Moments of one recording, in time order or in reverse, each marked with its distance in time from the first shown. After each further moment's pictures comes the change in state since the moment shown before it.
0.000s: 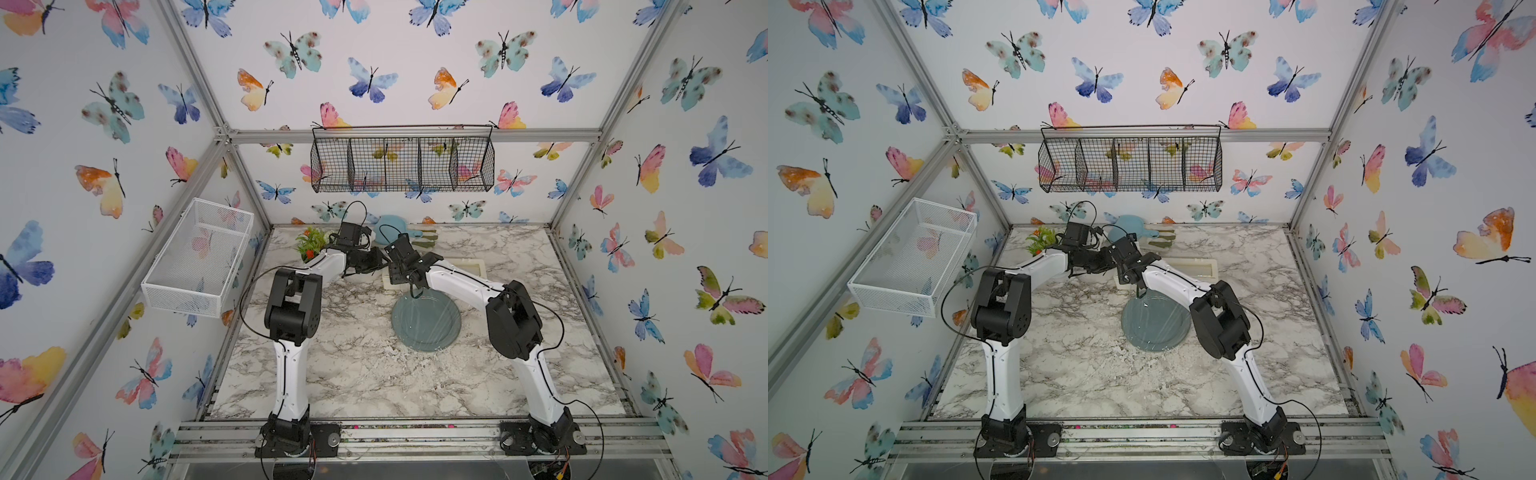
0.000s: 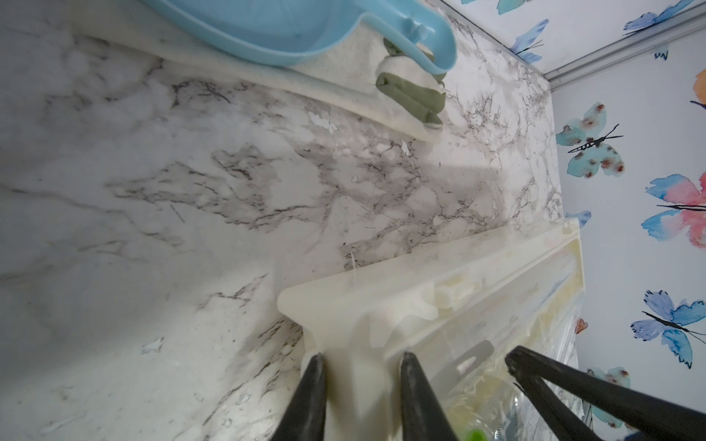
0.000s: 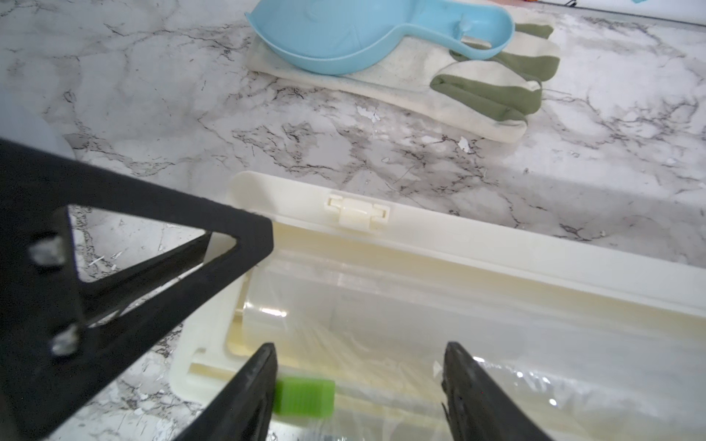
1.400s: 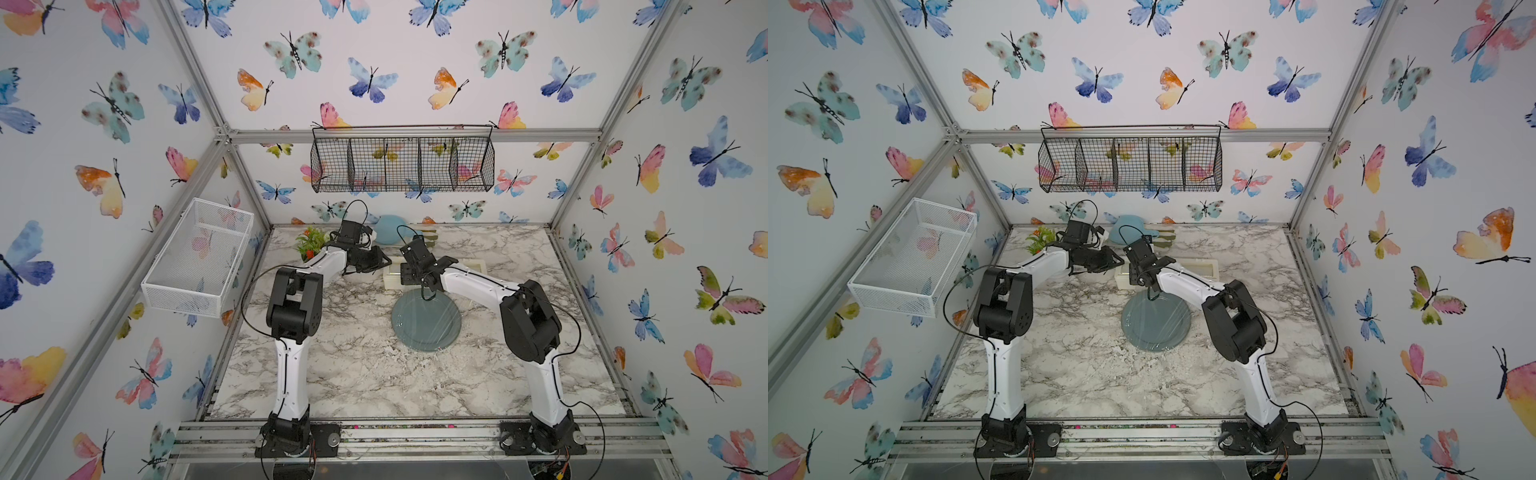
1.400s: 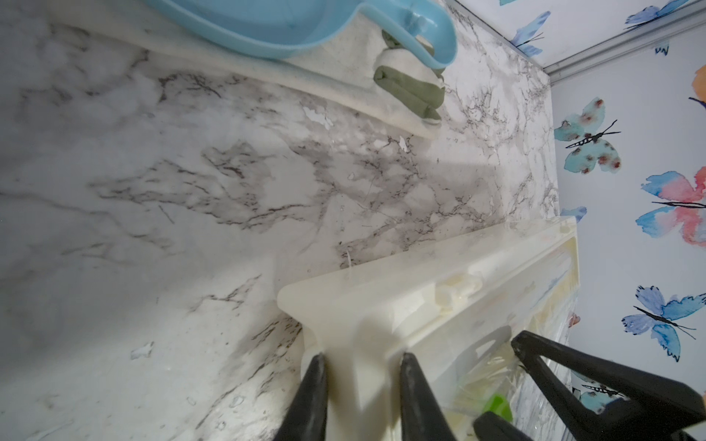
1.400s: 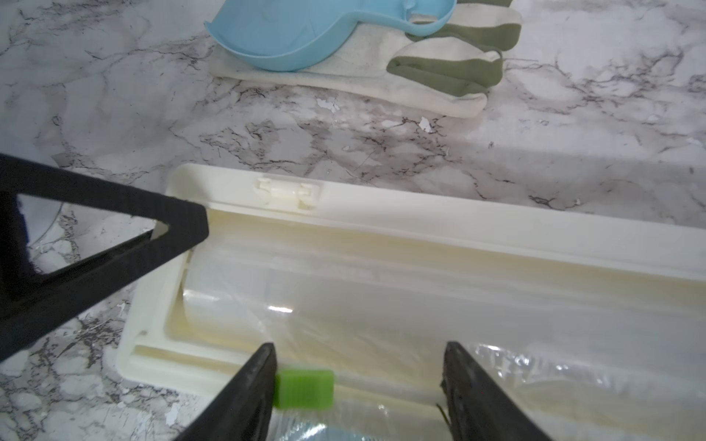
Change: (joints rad) left arm 0.004 0.030 0.053 -0.057 0.023 0.007; right arm -0.067 -0.132 -0.243 0.134 -0.061 0.043
